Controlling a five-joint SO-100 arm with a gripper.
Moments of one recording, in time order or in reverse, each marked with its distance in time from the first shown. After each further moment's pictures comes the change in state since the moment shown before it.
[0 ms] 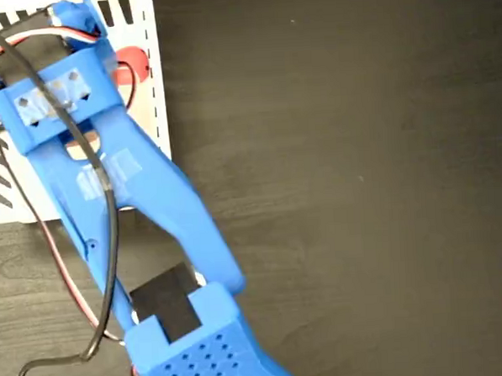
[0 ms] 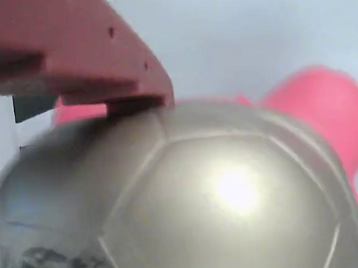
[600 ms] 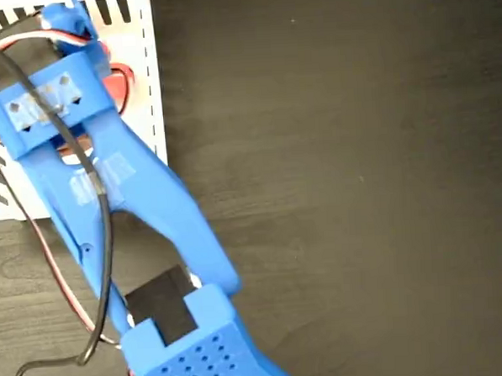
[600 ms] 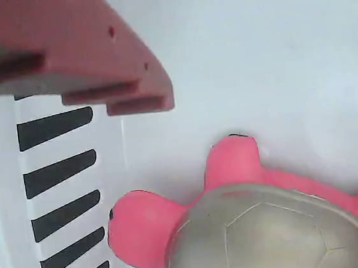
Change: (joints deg) arm -0.9 0.0 -0.3 1.9 0.0
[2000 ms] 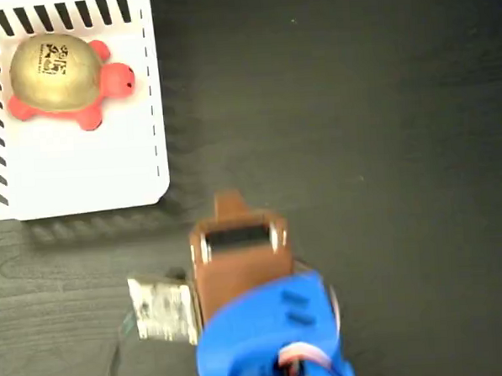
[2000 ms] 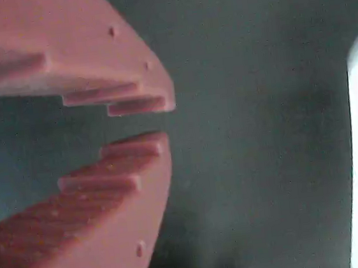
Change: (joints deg) arm 18.1 113.3 107.1 -28.4 -10.8
